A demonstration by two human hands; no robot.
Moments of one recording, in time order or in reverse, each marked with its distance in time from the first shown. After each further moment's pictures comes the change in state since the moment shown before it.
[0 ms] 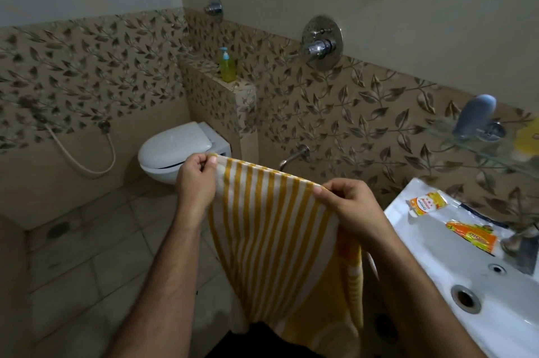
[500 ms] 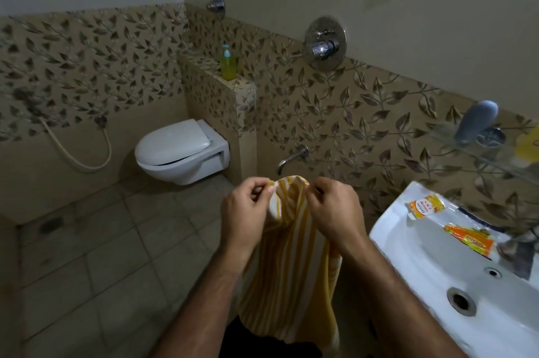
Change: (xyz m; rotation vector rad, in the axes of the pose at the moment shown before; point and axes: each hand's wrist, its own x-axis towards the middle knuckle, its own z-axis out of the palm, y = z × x) left_hand -0.076 0.000 0.034 0.023 -0.105 0.268; right_hand 0.008 -0.001 0.040 -0.565 0.237 -0.155
